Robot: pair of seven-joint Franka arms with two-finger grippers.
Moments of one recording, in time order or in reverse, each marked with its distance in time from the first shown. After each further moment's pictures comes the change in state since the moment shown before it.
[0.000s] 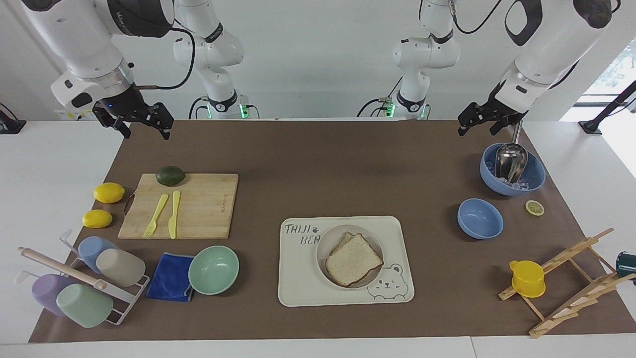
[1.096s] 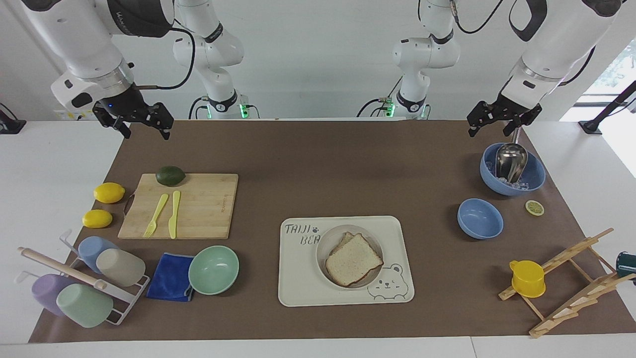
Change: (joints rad) left arm -0.011 0.029 0.023 0.107 0.066 -0.055 0.035; right arm 0.000 0.000 0.000 0.000 0.000 0.000 0.000
